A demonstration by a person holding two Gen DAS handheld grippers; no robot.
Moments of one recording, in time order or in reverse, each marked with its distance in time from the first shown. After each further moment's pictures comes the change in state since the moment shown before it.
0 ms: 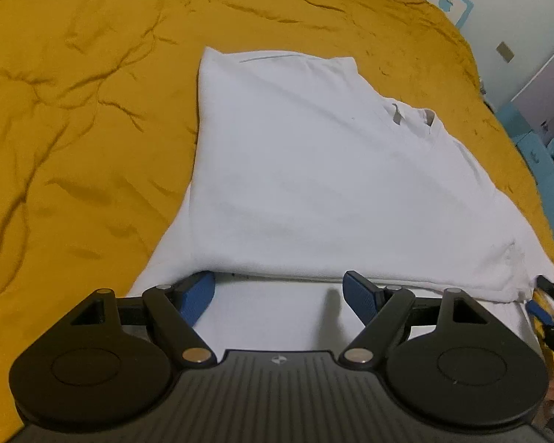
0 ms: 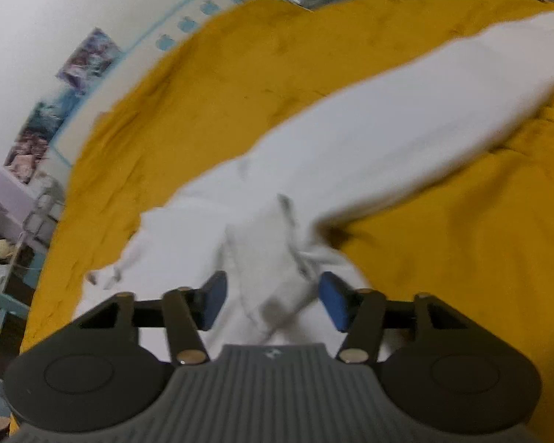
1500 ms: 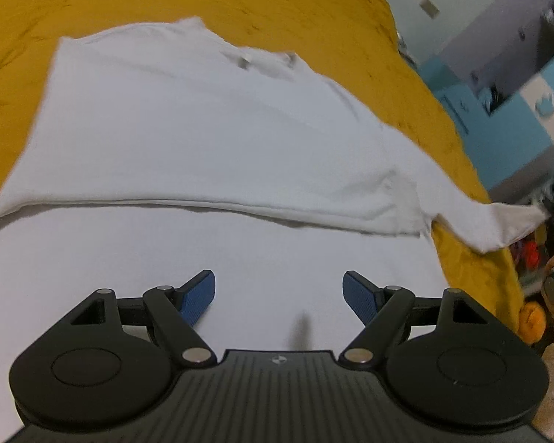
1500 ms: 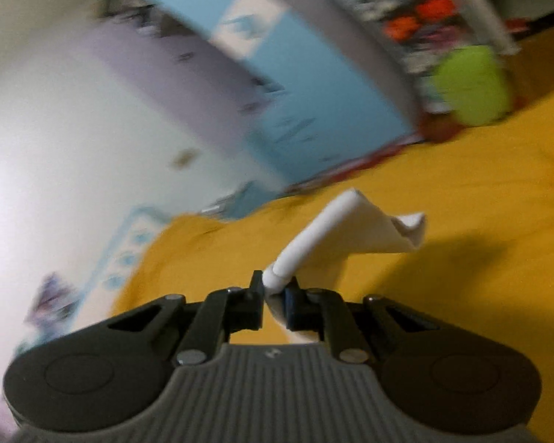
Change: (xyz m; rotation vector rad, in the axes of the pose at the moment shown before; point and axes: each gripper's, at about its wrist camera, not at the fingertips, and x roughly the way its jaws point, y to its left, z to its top) left arm -0.028 -0.094 -0.042 0.091 0.078 -0.216; right arm -0.092 -0.091 0.162 0.289 -0.562 0.023
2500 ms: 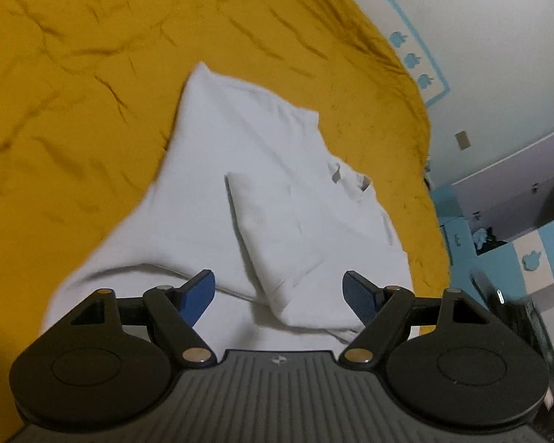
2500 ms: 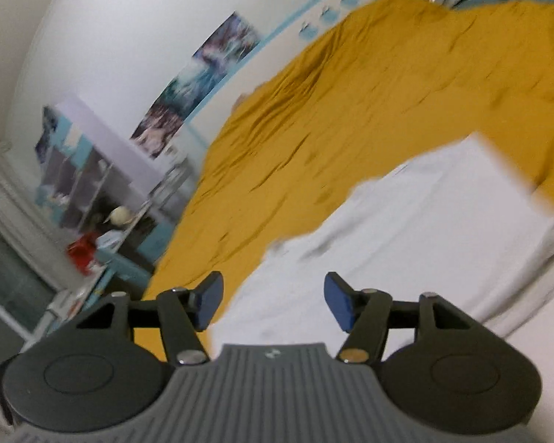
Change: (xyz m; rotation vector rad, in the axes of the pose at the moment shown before) left arm -0.027 0.121 0.046 -0.370 -0.184 -0.102; right arm -0.030 0.146 -0.244 -0.347 0.617 0.355
